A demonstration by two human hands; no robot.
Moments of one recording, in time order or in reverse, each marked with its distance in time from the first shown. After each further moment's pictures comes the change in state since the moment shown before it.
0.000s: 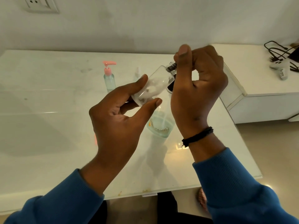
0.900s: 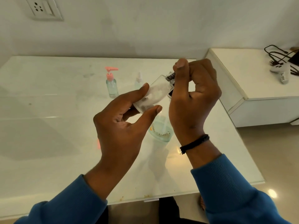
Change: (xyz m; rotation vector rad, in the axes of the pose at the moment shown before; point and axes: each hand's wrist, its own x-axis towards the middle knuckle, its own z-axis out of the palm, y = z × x) left_hand -0.001 0.000 0.000 -0.013 0.004 -0.001; right_hand -0.007 0.001 0.002 -0.016 -0.016 0.028
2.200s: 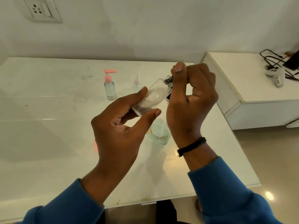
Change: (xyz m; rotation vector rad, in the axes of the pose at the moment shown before) left_hand 0.000 0.003 0.000 0.031 -0.004 0.009; right_hand -0.001 -0.002 0.000 -0.015 0.019 -0.003
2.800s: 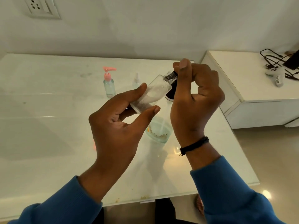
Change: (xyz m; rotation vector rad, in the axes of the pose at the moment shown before) left_hand 0.002 -0.001 0.000 -0.016 0.003 0.007; right_hand 0.001 0.000 -0.006 0.021 0.022 0.036
